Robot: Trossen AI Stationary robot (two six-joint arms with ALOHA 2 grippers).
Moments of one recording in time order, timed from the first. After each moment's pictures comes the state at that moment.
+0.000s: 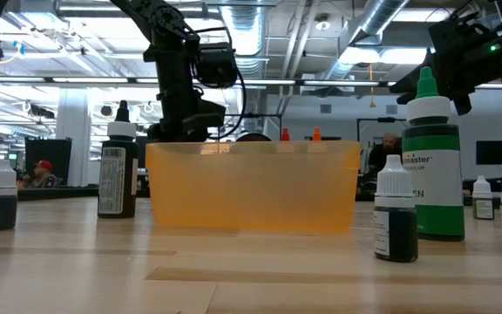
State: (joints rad) left arm 0.32 1.75 1.19 -0.73 -0.14 -0.36; right arm 0.08 0.38 0.24 -0.13 0.68 0.39
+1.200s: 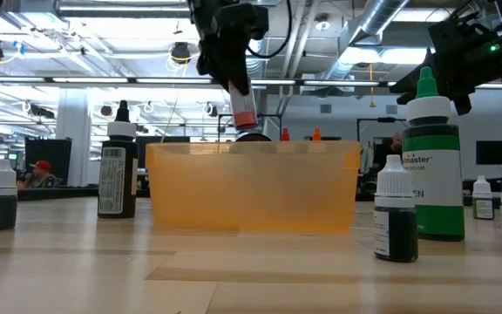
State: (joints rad) left arm 0.11 1.78 1.64 -0.93 -0.13 -0.18; right arm 0.08 0.38 0.24 -0.13 0.68 0.39
